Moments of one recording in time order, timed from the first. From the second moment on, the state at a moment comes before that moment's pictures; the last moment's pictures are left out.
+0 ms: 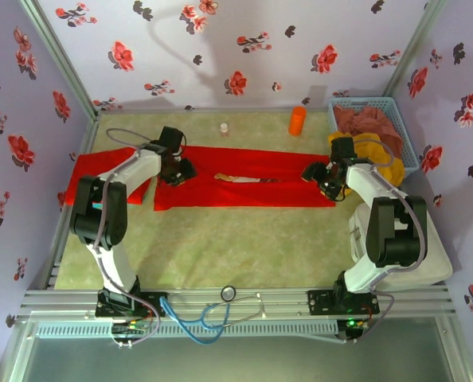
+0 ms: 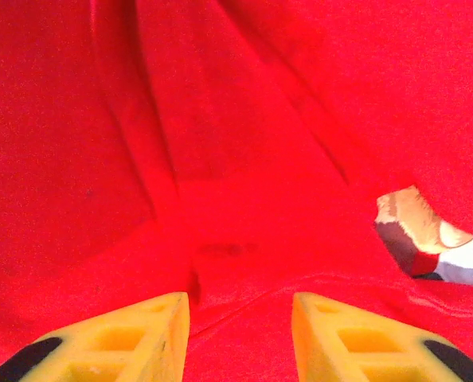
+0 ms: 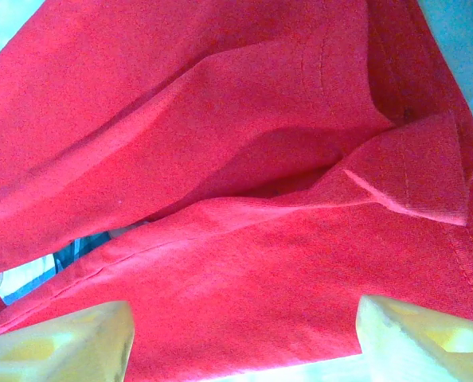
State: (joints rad) left arm -0.33 1.84 1.31 -0.63 0.13 -0.68; right arm 0.05 1.61 1.04 -0.58 -0.26 0.64
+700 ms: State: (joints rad) left arm -0.33 1.88 1.27 -0.60 0.11 -0.70; right arm 0.05 1.61 1.04 -0.58 -0.26 0.64
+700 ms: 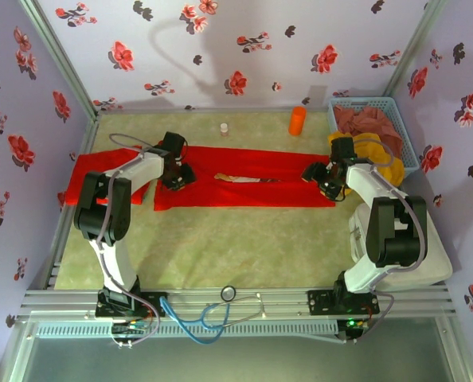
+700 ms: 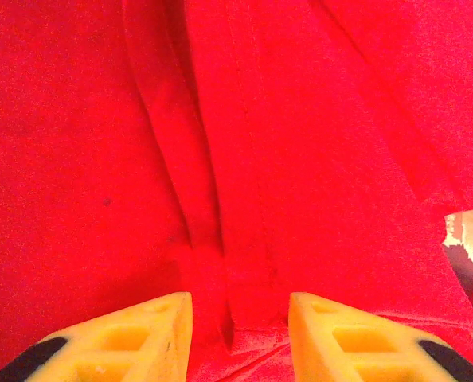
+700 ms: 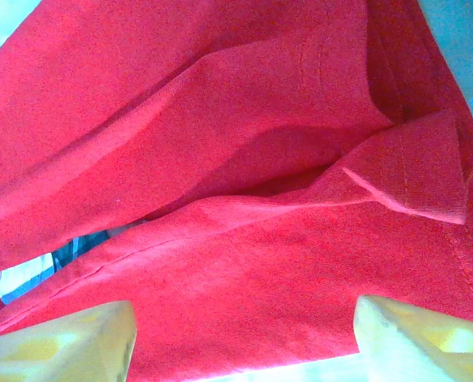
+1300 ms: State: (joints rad) left arm -0.35 1.93 1.31 -0.57 0.11 -0.73; right arm 0.05 1.61 1.03 -0.58 -0.26 0.63
